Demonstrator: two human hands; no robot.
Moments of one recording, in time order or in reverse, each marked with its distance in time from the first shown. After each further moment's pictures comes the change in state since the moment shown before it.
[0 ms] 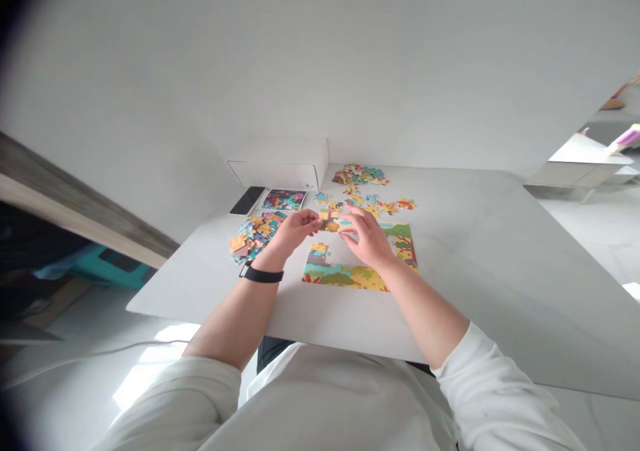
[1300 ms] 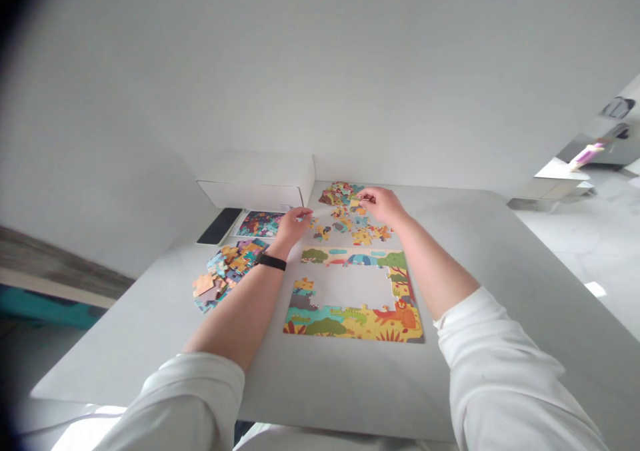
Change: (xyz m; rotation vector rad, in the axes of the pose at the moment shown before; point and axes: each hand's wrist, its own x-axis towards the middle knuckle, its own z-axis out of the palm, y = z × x) left_hand 0.138 -0.053 -0.014 0.474 0.304 0.089; right_hand 0.130 0.153 -0.035 0.008 -0.150 0.357
